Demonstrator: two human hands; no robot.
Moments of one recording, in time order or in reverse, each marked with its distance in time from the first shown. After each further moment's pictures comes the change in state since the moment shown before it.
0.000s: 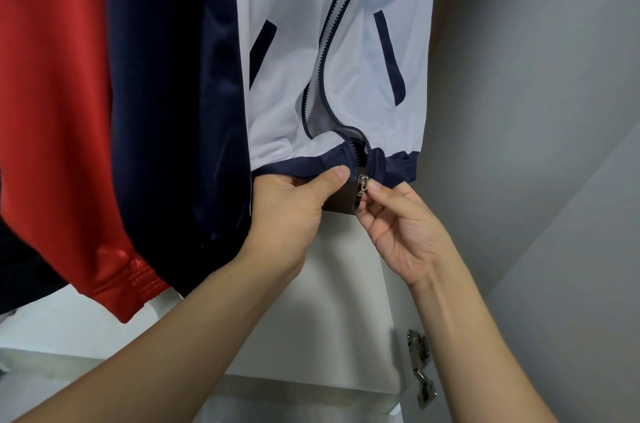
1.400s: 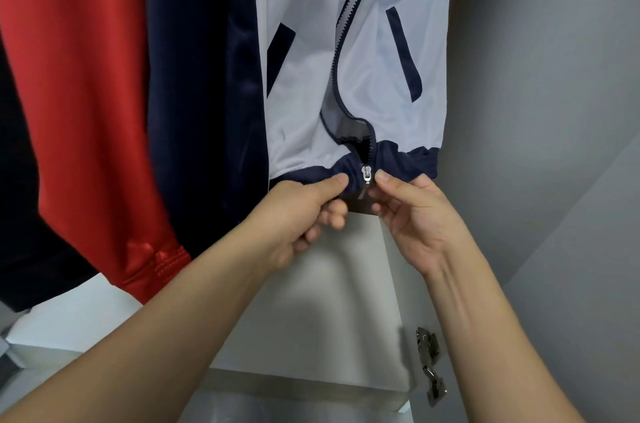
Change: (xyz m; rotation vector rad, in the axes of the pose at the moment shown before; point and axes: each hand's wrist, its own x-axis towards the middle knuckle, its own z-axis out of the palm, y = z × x) left_hand 0.010 0.018 -0.016 0.520 -0.129 -0.630; right_hand 0.004 -0.008 0.000 -0.264 0.187 -0.048
